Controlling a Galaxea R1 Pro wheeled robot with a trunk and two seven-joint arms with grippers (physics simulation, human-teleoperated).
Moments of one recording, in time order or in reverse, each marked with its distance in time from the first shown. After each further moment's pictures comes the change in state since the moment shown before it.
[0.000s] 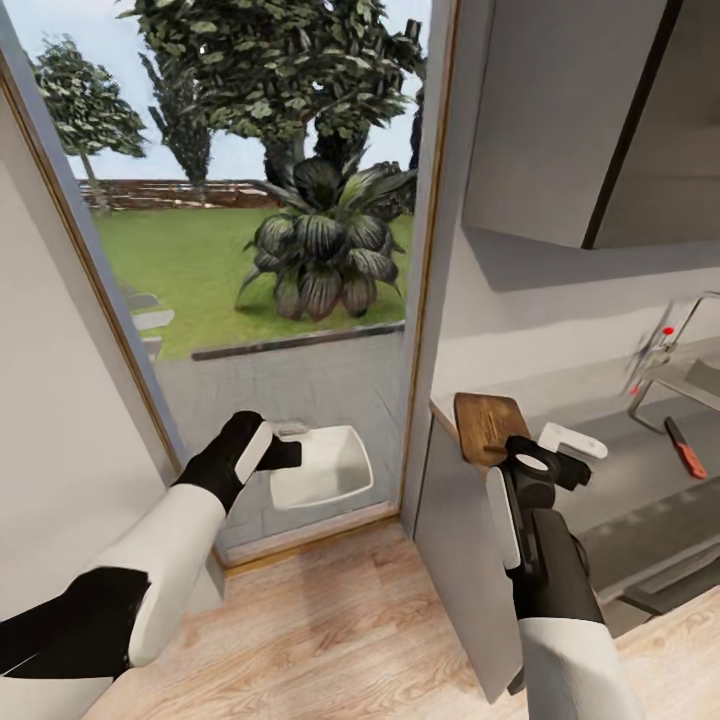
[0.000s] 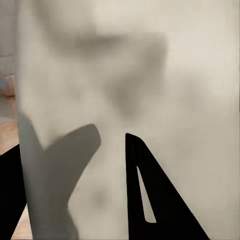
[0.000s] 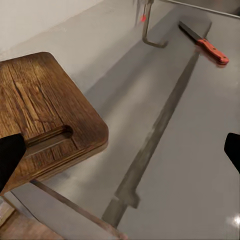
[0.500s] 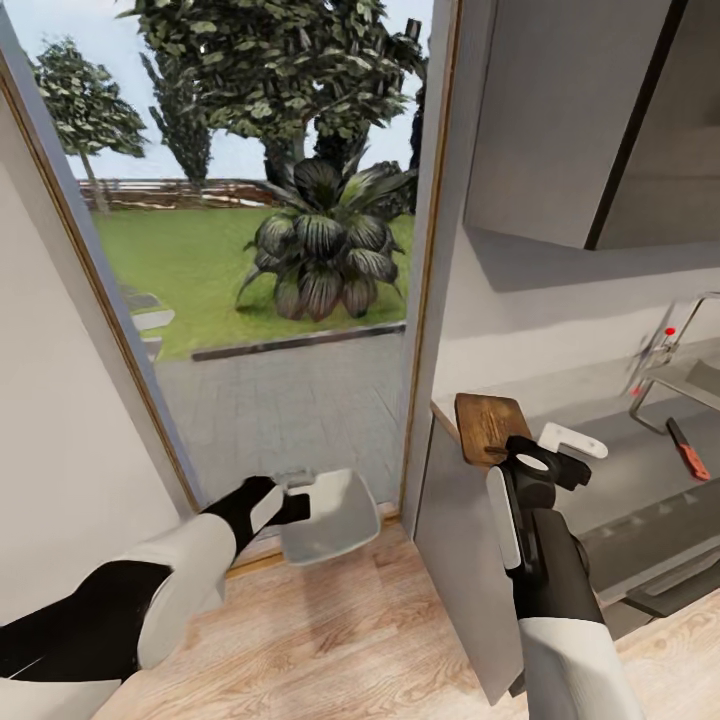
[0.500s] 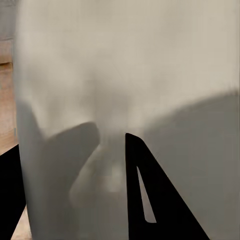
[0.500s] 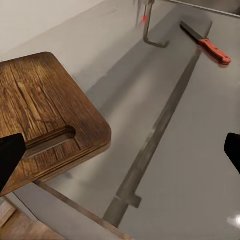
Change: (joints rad) left arm 0.001 -0.031 -0.003 0.480 -0.003 -0.448 -0.087; right arm 0.000 0.000 -0.002 0.000 0.000 0.000 0.003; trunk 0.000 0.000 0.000
